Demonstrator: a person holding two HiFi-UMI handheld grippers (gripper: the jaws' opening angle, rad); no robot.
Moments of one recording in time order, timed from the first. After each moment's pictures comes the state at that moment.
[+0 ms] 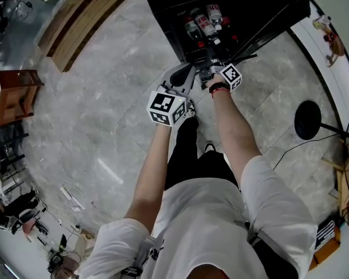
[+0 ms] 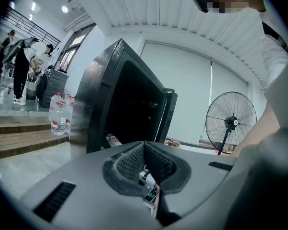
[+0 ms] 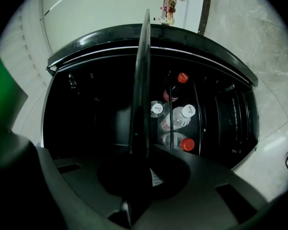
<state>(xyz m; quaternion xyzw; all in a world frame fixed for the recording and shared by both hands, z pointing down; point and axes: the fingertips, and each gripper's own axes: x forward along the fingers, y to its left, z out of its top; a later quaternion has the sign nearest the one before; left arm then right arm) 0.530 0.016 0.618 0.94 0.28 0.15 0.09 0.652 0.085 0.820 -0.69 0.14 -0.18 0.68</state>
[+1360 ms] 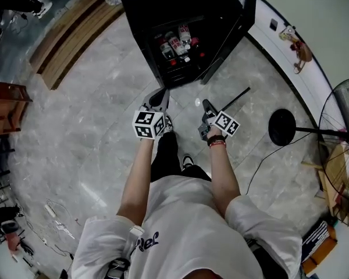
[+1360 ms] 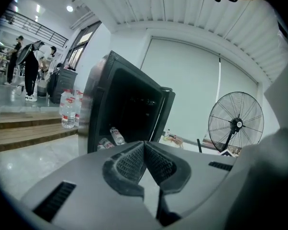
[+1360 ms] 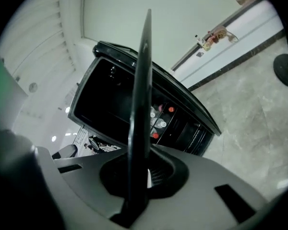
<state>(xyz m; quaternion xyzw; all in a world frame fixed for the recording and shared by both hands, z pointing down) 0.455 0.044 0.582 0.95 0.23 0.19 0.11 0.444 0.221 0.730 -0.82 0.16 -0.32 0.45</state>
